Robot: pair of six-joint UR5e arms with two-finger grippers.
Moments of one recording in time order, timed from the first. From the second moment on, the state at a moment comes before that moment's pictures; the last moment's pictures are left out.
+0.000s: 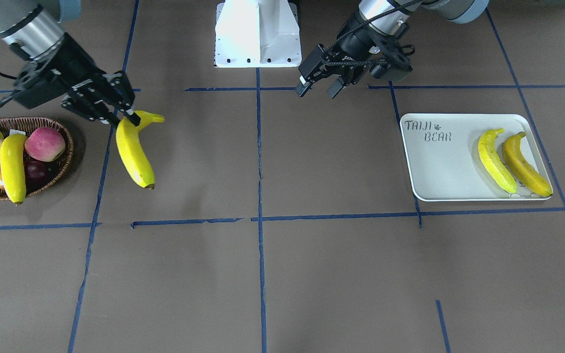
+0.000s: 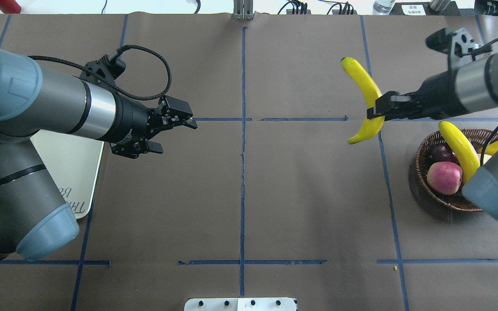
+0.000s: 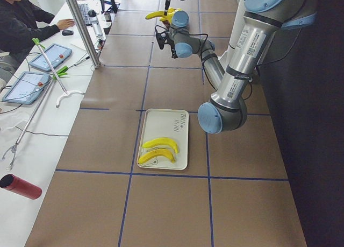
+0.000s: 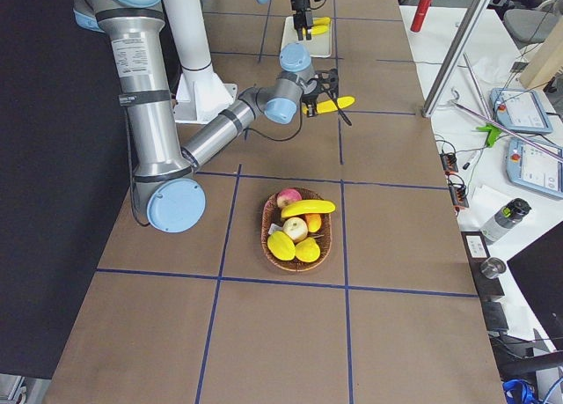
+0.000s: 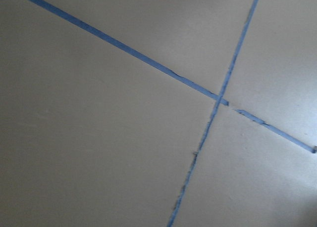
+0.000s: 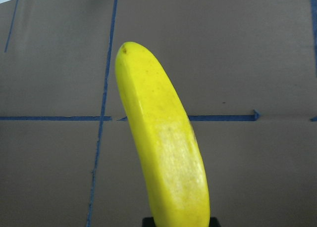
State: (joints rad) left arm -0.67 -2.02 -2.01 -2.04 -2.01 -1.77; right arm 0.73 -1.38 2.08 -1.09 1.98 1.21
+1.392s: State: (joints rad) left arm -0.57 -2.21 -1.80 -2.17 -1.95 -1.84; right arm 0.31 -1.13 2.21 -1.49 1.50 1.32
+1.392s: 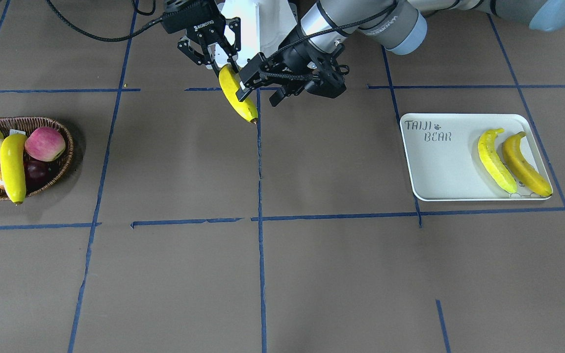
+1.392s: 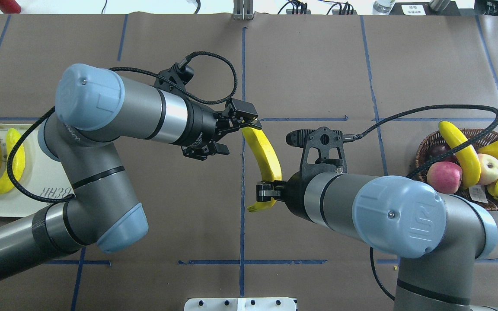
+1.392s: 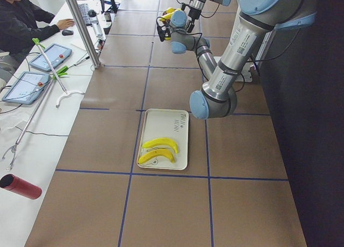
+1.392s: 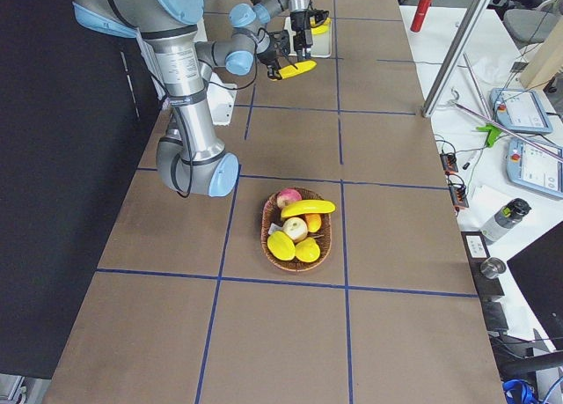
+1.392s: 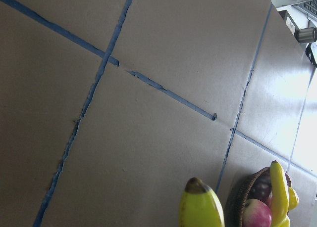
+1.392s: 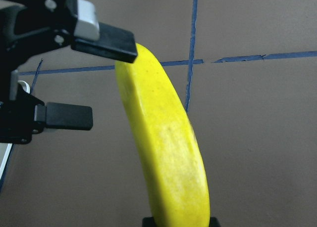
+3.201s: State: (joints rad) left arm -0.58 -2.25 -1.72 -2.12 -1.92 -1.77; right arm 0.32 -1.14 2.28 -1.49 1.52 1.32
